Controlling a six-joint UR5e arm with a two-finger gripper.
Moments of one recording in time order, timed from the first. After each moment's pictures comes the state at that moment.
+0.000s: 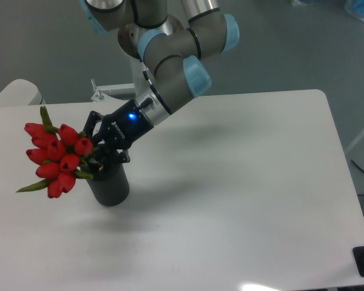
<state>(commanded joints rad) 2.47 -1.77 -2.04 -0.78 0.37 1.13</state>
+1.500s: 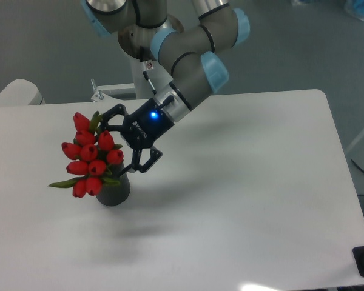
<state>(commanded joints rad) 2.57 -1.70 -2.06 -0.78 0.37 1.13</state>
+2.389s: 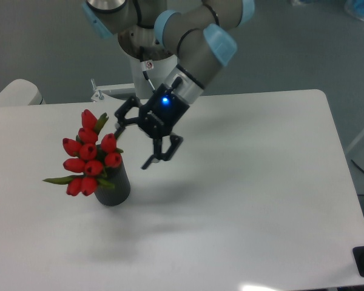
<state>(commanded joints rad) 2.67 -1.65 -1.96 -0.78 0.66 1.14</state>
